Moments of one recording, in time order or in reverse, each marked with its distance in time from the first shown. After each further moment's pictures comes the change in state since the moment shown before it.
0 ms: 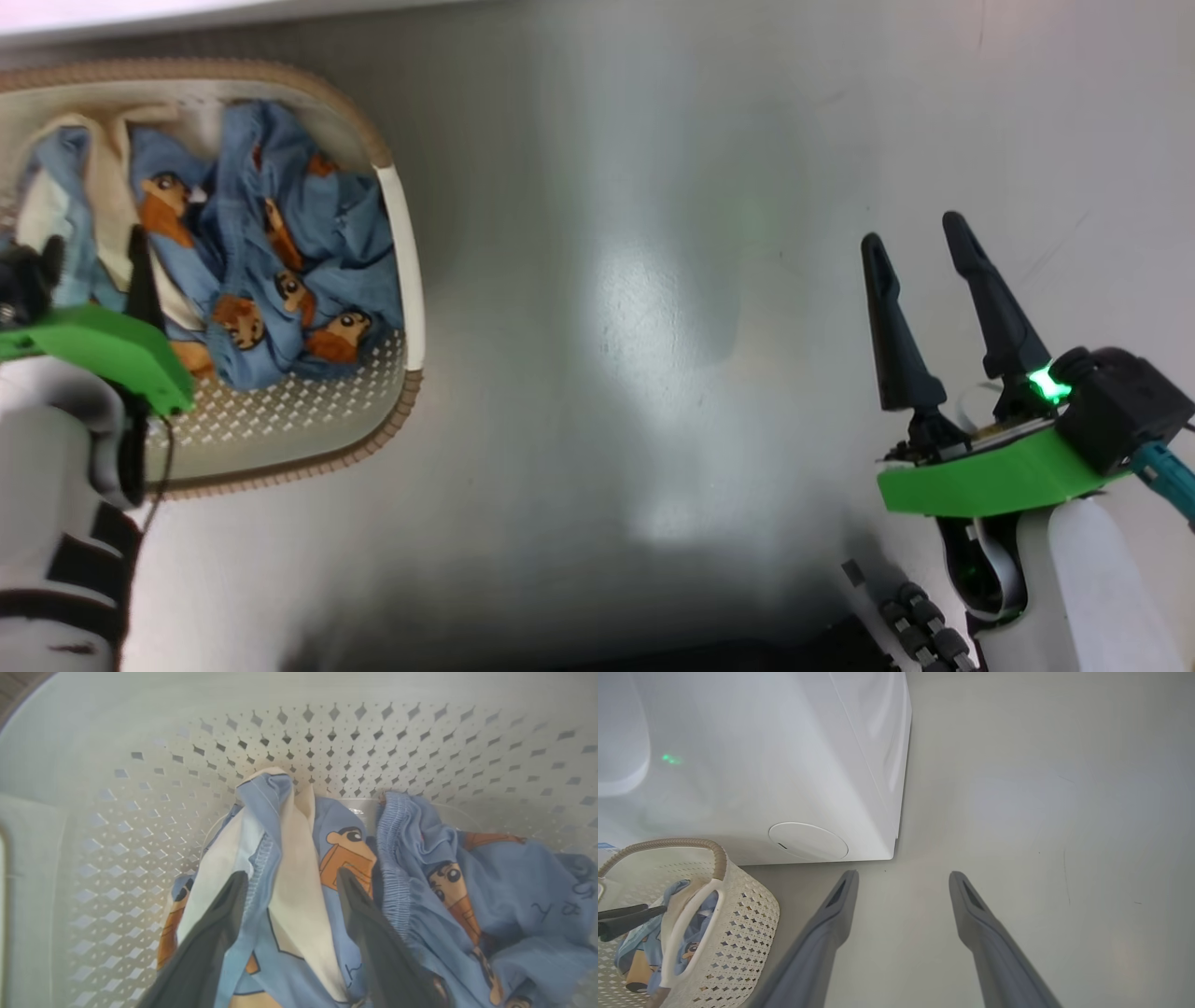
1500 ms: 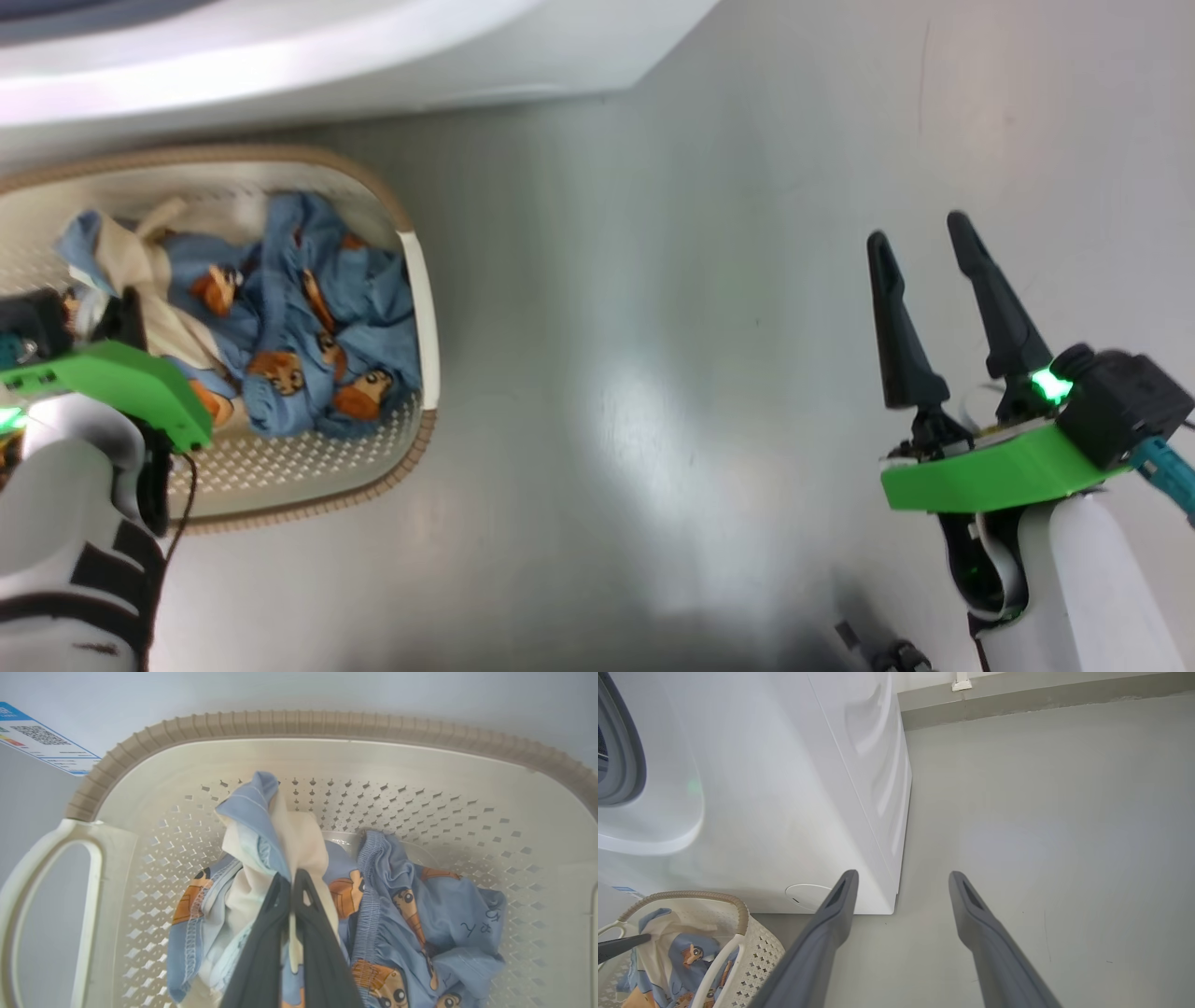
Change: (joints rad) left arm -0.072 -0.026 -0.016 0.258 -0.057 -0.051 -0.036; right arm -0.020 -0.001 -0.011 0.025 0.007 0.000 0.000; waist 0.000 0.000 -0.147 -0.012
